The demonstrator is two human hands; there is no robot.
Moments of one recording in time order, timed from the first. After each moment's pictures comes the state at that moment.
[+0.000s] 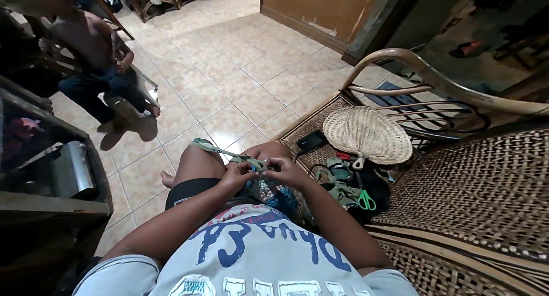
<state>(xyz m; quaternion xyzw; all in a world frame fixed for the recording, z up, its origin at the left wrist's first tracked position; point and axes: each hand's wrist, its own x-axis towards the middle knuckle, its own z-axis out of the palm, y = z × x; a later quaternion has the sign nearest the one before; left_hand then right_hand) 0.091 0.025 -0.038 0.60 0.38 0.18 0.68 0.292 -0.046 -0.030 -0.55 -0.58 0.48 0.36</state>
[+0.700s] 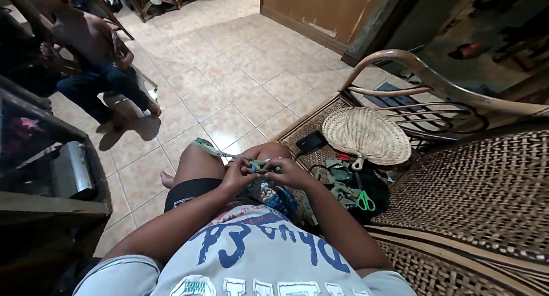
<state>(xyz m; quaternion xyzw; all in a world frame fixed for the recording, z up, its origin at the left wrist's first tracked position) 0.096 0.022 -0.044 0.62 0.40 0.21 0.64 0.304 -0.044 -0.035 -0.56 -0.67 0.40 0.29</state>
